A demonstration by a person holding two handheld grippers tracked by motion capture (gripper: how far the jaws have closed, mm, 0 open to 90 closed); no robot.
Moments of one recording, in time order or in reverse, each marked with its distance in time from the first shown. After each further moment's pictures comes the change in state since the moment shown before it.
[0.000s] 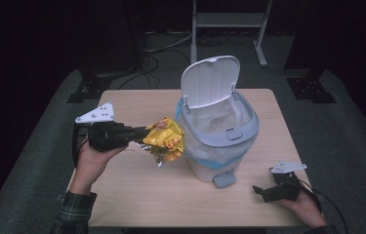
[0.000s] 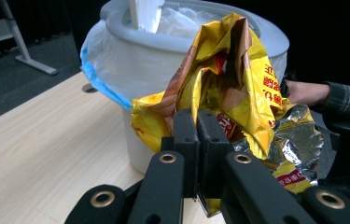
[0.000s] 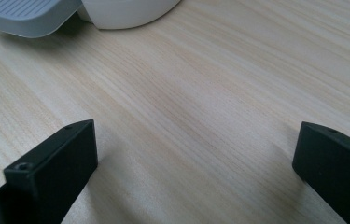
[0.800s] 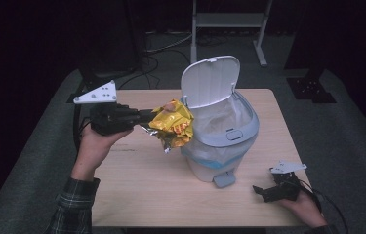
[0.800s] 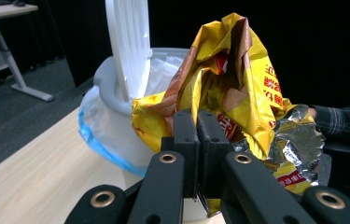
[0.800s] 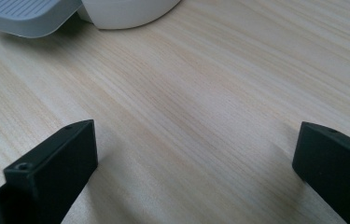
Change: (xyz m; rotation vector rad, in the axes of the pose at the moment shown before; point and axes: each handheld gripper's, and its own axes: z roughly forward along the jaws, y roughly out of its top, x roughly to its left) left arm -0.003 0.053 0.003 -0.052 -0.031 0.065; right arm 0.000 0.000 0.000 0.000 0.000 0.000
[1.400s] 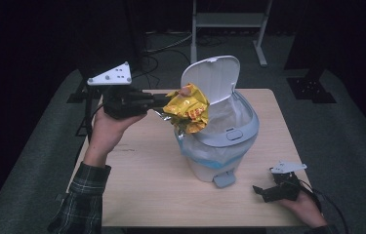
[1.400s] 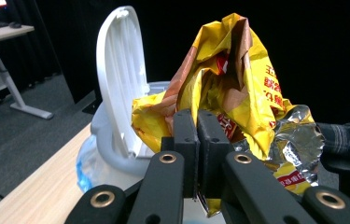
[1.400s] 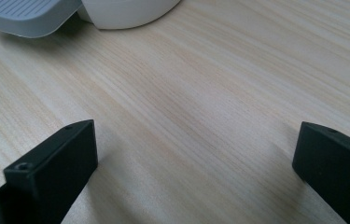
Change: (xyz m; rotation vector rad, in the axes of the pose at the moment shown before) left arm 0.002 0.040 0.027 -0.028 -0.017 0.049; right arm 0.000 0.000 0.000 0.000 0.000 0.000
